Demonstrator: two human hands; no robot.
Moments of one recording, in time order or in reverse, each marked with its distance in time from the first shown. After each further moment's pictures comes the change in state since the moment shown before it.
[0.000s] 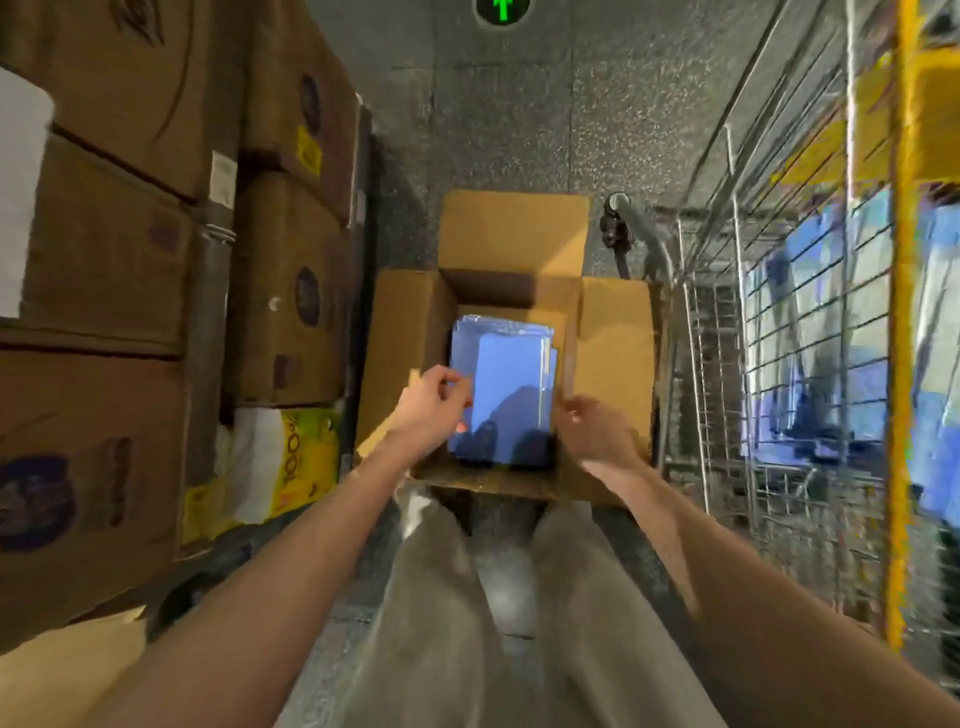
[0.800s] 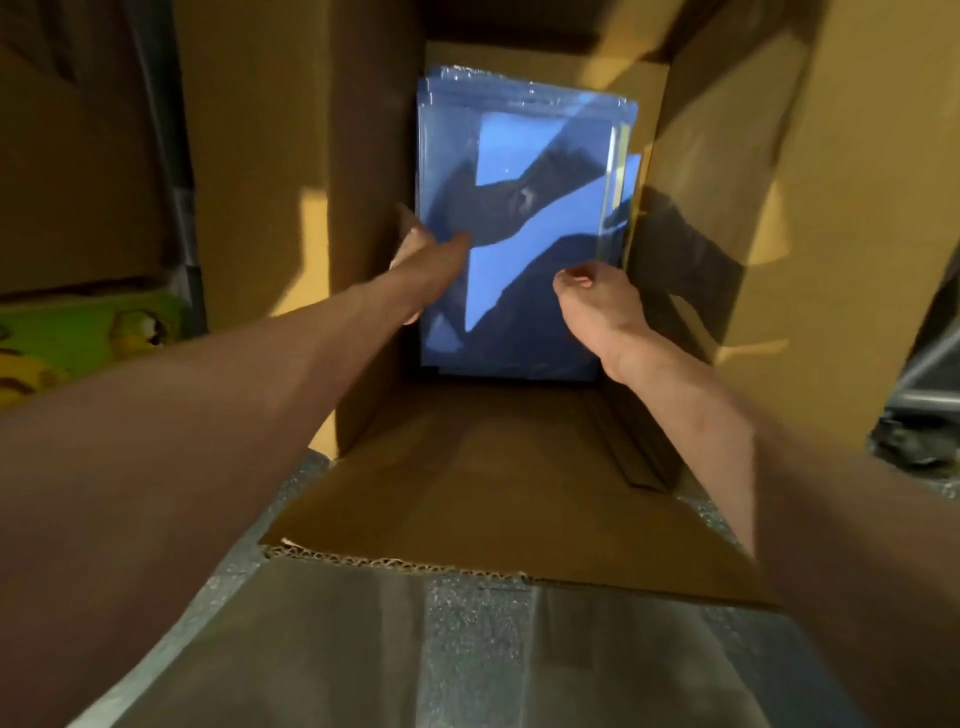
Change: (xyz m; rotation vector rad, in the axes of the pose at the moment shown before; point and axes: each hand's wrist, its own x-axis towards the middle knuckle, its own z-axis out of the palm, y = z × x) left_hand 0.337 -0.242 0.162 -0.057 -0.048 -0.340; right_hand 0.317 0.109 0.243 0.214 0.026 0.225
